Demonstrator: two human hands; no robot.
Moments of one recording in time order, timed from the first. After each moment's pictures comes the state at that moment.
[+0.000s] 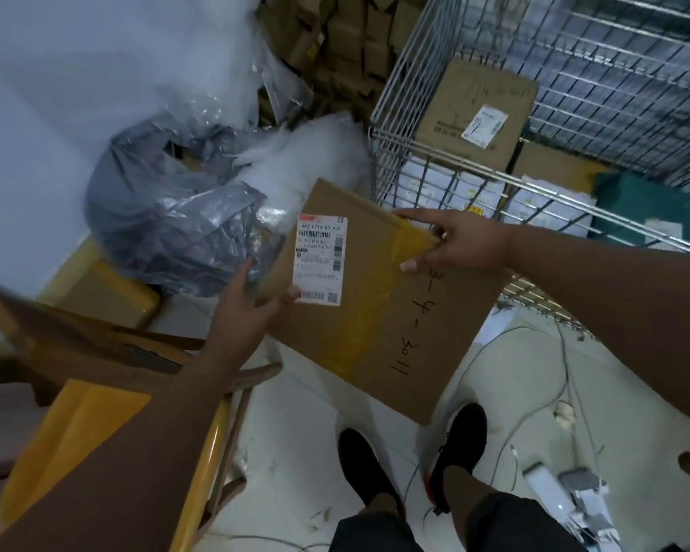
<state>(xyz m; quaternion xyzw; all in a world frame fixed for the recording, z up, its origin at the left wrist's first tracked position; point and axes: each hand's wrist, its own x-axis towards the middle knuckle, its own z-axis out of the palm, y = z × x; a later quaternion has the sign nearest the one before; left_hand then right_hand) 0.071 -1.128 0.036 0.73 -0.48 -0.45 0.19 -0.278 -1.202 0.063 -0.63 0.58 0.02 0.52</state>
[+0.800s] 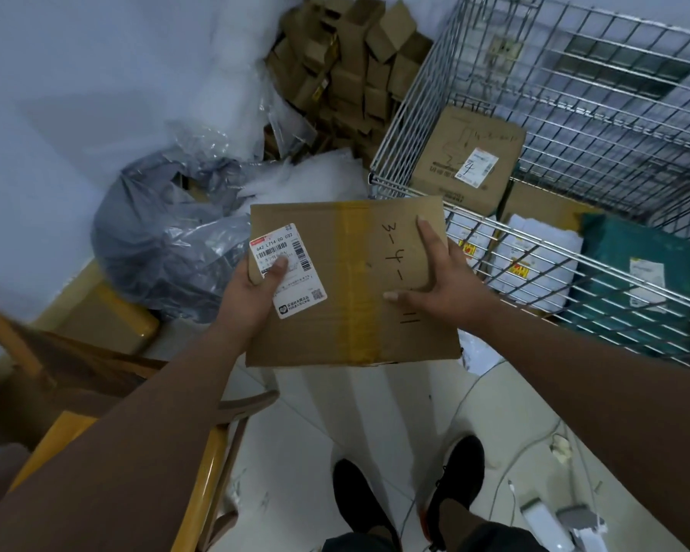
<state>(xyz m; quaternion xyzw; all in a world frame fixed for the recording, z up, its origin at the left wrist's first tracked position) 0.053 -1.196 0.063 0.71 -0.41 -0.49 0.30 -0.257 -1.178 0.054 -0.59 0.66 -0.15 0.43</state>
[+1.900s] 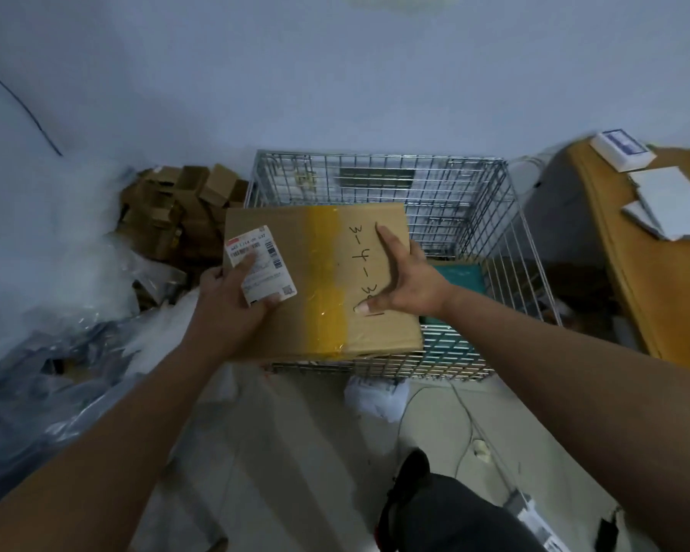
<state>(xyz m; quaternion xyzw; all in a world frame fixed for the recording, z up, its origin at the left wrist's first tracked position) -0.169 -1.279 0.248 0.54 -0.77 -0.32 0.13 -0.463 -1.168 0.238 -0.49 0.77 -0.21 0.34</state>
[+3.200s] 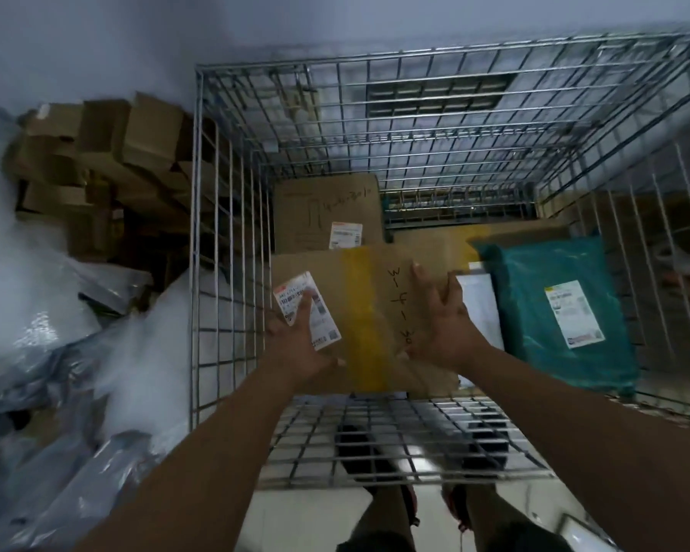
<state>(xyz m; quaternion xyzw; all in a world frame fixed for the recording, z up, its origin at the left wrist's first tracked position) -0.292 -1.515 -0.059 0.52 -0.74 -0.37 -0.22 -0.519 -1.367 -0.071 -0.39 0.81 -0.15 0.40</state>
